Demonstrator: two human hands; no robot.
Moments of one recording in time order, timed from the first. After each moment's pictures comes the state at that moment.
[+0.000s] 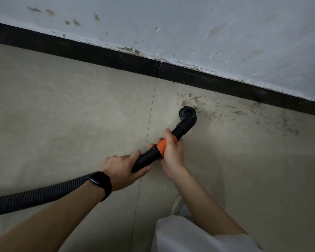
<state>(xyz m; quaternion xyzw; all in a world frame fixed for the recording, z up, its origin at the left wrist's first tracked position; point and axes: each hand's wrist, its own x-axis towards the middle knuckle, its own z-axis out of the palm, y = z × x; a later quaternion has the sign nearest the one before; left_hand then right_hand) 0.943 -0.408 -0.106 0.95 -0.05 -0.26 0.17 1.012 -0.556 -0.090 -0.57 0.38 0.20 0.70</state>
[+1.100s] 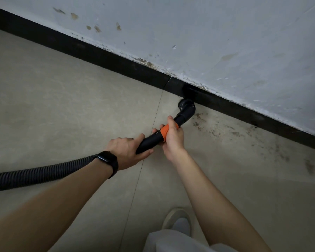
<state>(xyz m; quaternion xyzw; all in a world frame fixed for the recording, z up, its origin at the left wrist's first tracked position) 1.004 -0.399 -0.109 0.96 0.01 -0.20 0.20 1.085 -0.533 -0.087 -0.61 0.35 0.22 0.68</state>
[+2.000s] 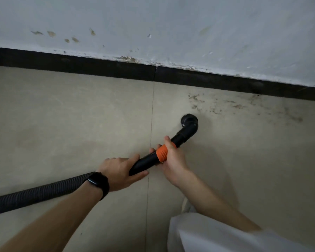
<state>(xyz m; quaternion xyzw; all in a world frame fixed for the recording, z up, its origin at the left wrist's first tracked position) 0.942 -0.377 -0.108 0.95 -0.11 -0.26 0.15 0.996 -0.551 -0.088 -0.46 0.45 0.23 0.73</state>
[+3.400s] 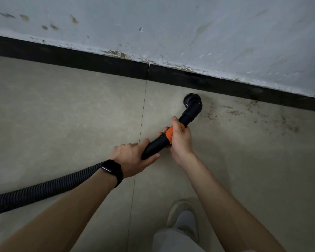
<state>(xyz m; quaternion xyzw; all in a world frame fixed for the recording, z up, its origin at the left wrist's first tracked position) 1.008 -0.443 -0.110 0.95 -0.05 -0.23 0.18 1.073 -0.592 -0.100 -0.61 0.35 0.18 0.69</state>
